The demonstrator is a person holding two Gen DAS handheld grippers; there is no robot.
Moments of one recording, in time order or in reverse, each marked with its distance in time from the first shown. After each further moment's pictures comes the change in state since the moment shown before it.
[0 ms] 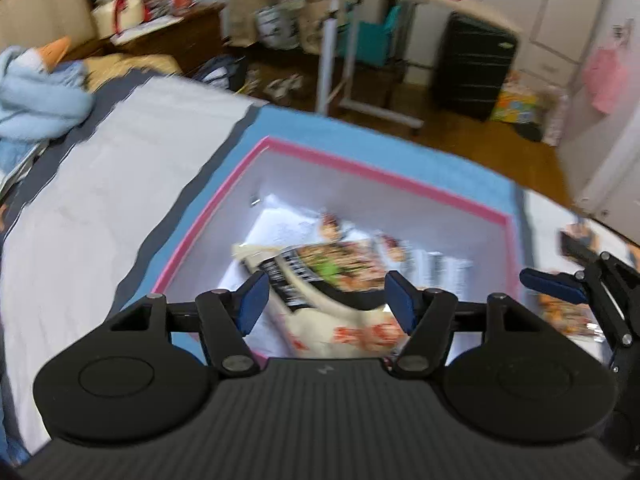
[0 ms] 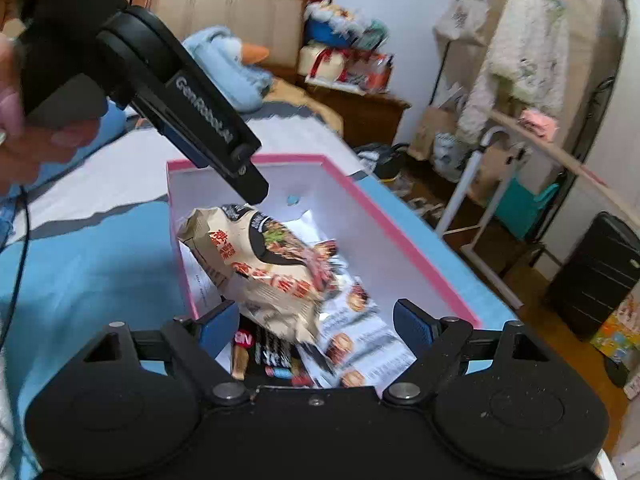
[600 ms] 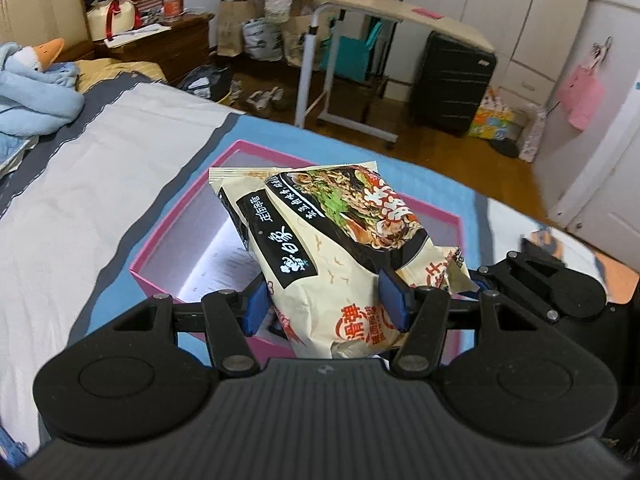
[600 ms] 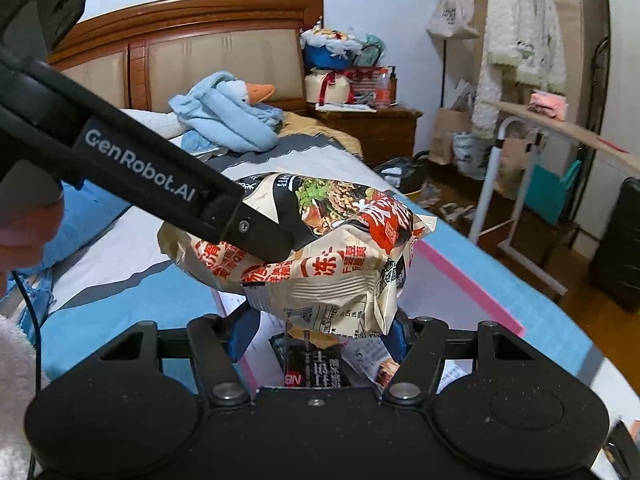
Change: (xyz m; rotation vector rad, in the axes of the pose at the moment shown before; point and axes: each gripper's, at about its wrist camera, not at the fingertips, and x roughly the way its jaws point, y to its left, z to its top) left arm -0.023 -0.013 -0.016 -0.044 -0.022 -0.035; right arm 0.020 -0.011 0.009 0.156 -0.075 0.144
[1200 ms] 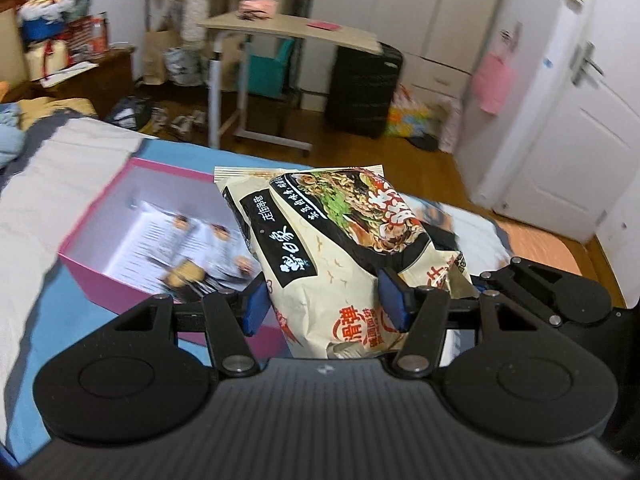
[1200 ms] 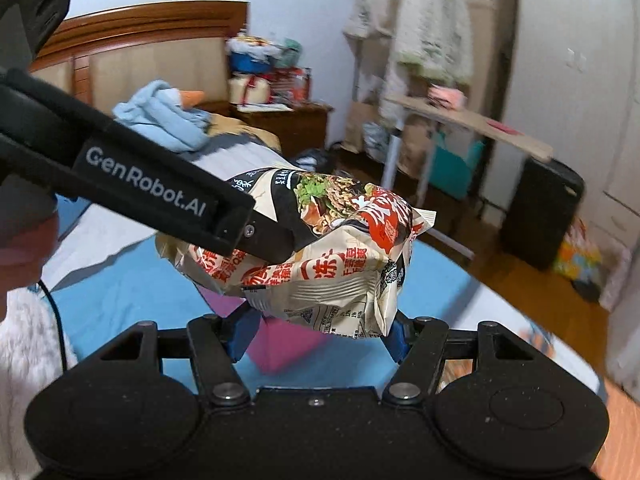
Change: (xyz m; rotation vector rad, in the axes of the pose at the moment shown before) left arm -0.096 -0.103 -0.044 0.105 -0.064 -0.179; right arm -0.144 0.027 -0.027 0.067 0.022 -0.255
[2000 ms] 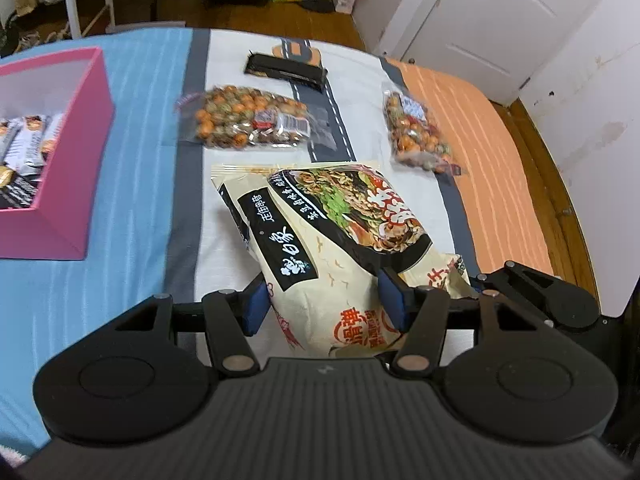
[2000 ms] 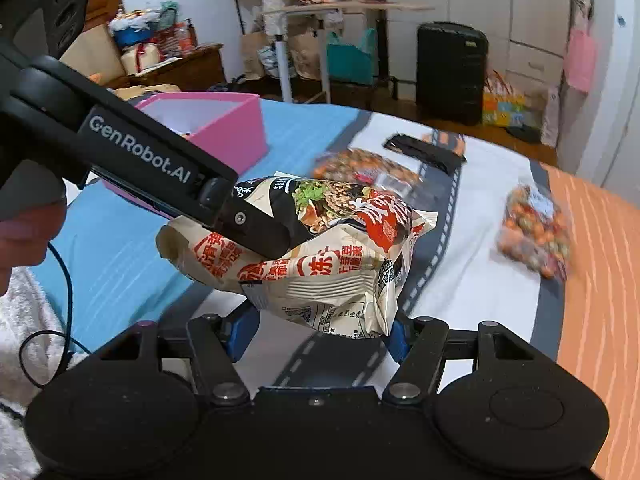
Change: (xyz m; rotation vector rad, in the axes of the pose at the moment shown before) left arm 0.084 -0.135 -0.086 0.166 0.392 -0.266; right arm -0.077 -0.058 -0.163 0.360 0.193 -0.142
